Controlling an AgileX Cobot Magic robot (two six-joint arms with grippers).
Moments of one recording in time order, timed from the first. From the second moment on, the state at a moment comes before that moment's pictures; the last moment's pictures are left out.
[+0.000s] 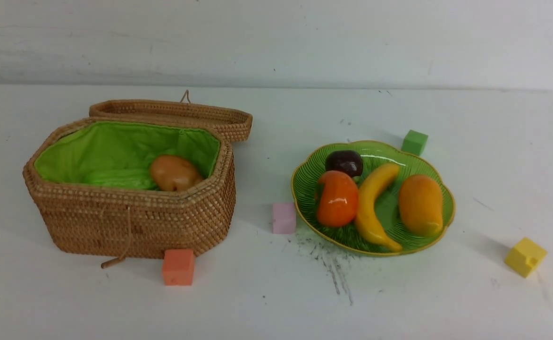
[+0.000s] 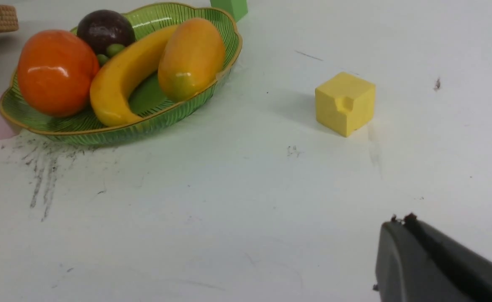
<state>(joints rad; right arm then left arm) -0.02 -0.01 0.02 0.09 0.40 0.06 -0.62 0.08 -0.08 -0.17 0.43 -0.08</state>
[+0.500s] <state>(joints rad) -0.02 -0.01 0.02 0.09 0.40 0.06 -0.12 -0.01 0.00 -0.05 0.28 -0.19</state>
